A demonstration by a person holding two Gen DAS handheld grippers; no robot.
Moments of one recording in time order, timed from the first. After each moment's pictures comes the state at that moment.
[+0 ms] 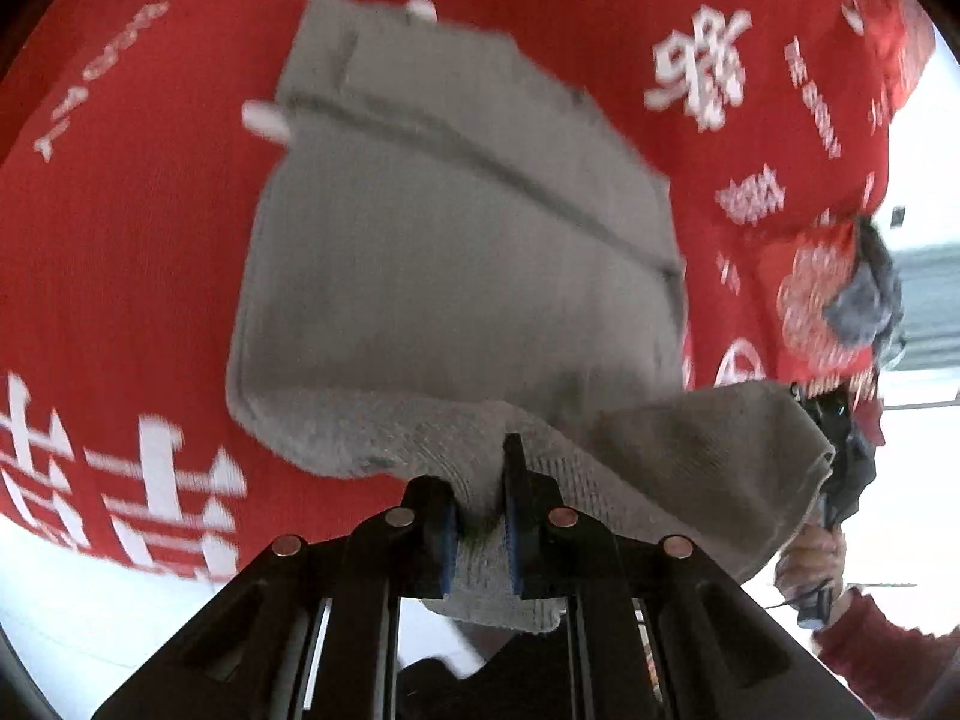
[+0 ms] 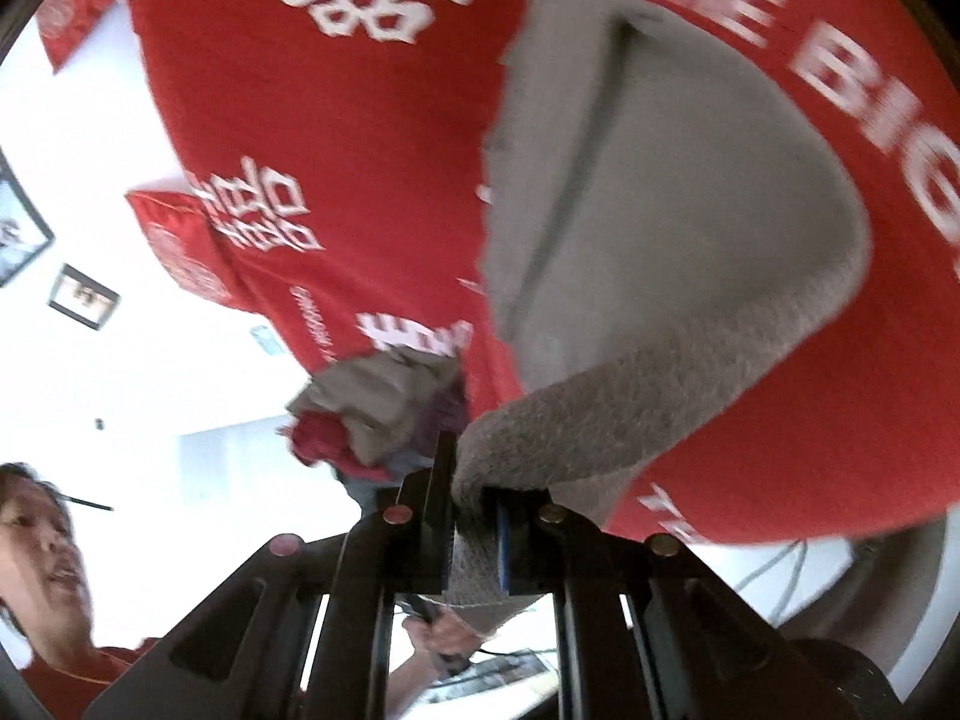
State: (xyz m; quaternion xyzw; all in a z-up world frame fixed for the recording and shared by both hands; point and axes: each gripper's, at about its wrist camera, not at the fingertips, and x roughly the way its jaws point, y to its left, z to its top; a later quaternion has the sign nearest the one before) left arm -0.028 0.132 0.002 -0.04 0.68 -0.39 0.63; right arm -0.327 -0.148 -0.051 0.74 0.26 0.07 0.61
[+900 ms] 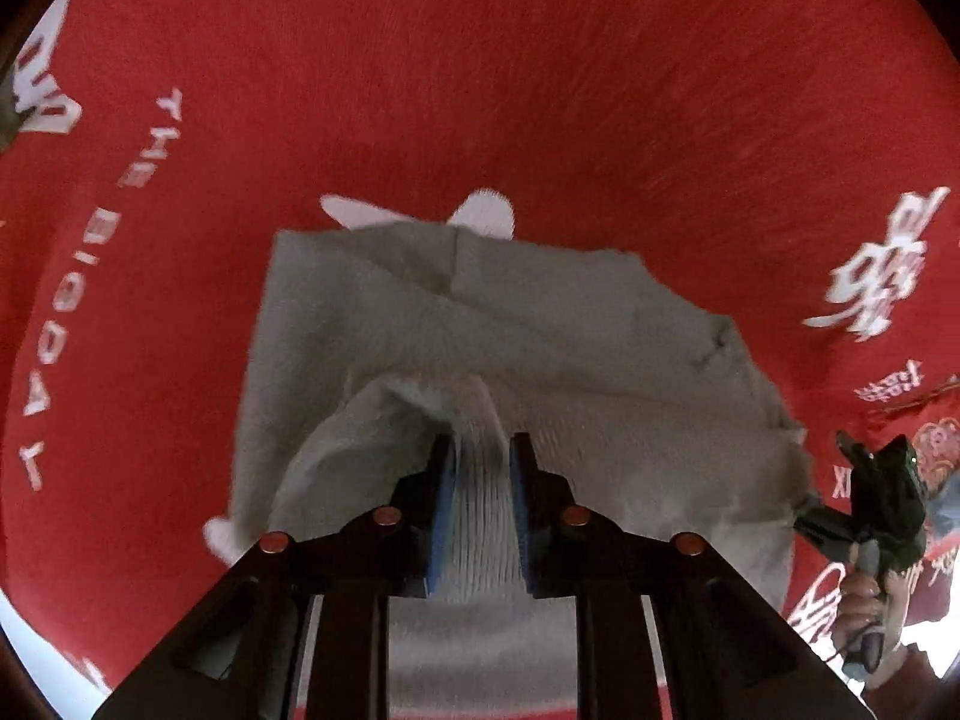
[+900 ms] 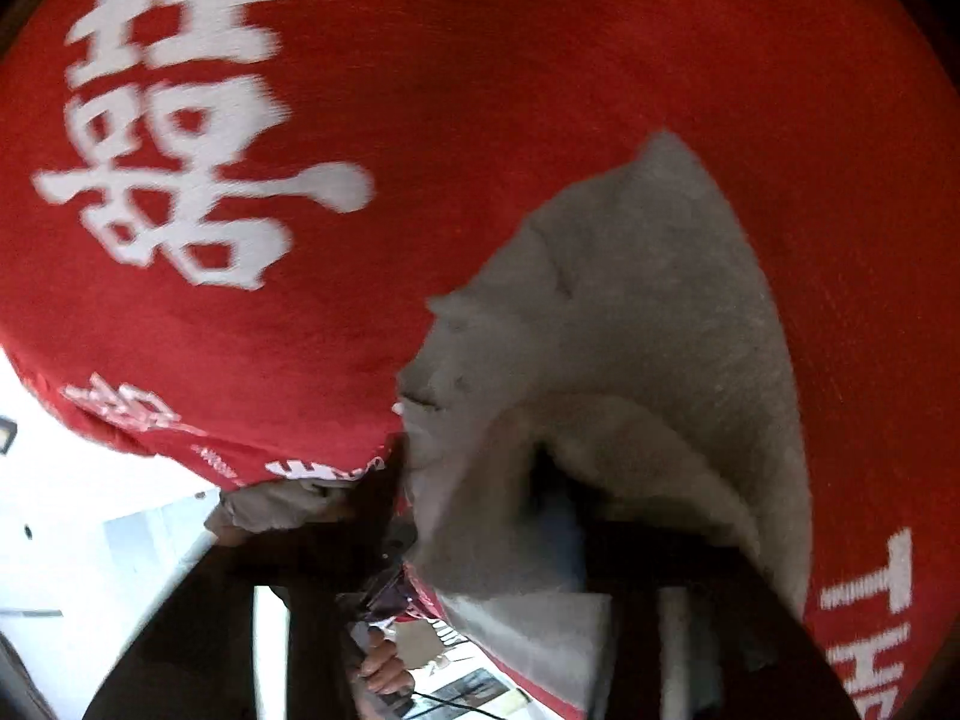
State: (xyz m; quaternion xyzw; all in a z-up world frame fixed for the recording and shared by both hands) left arm 0.154 -0.009 -0.021 0.01 0.65 -0.26 0.72; right arm -0.128 -0.344 -0.126 0.72 0.37 -0.03 0.59
